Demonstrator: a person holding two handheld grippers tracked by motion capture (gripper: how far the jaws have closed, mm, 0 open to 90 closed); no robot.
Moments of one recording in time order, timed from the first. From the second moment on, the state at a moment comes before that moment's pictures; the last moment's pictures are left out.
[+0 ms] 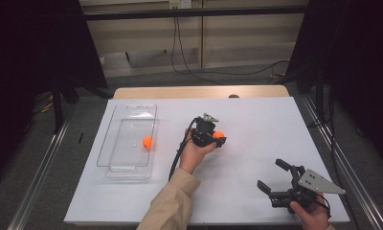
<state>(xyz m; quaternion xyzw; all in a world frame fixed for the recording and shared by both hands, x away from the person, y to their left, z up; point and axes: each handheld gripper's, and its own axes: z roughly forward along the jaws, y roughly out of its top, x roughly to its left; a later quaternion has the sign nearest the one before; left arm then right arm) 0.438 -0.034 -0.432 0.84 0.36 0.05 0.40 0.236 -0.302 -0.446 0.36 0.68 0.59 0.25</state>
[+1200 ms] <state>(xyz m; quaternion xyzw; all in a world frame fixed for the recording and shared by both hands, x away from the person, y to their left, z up) 0.433 -0.025 -0.428 0.85 0.36 0.05 0.39 0.235 -0.303 -0.446 0.36 0.67 0.59 0.25</state>
